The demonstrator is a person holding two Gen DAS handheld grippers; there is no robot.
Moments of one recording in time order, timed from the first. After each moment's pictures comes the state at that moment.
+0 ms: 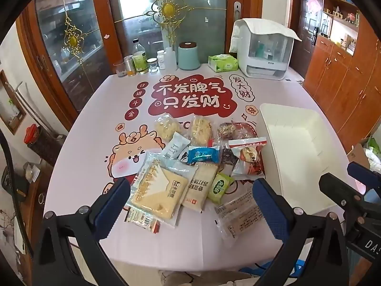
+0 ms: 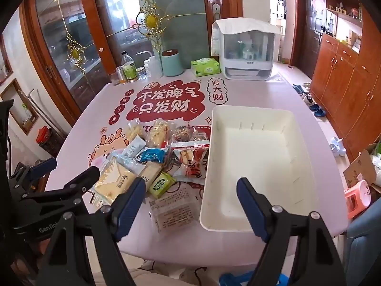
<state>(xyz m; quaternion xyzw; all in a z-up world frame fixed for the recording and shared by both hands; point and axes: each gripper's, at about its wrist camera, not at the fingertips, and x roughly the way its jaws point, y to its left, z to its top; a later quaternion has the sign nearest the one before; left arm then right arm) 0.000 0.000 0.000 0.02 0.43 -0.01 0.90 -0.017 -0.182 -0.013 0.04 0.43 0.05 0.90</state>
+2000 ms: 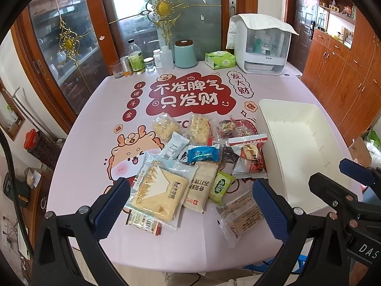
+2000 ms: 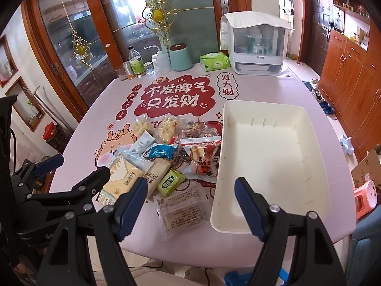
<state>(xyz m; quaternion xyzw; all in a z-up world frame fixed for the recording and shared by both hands) 0.006 -0.005 -0.006 0.04 0.44 -0.02 0.90 -0.011 -0.169 -0.022 0.04 0.45 0.07 0.89</state>
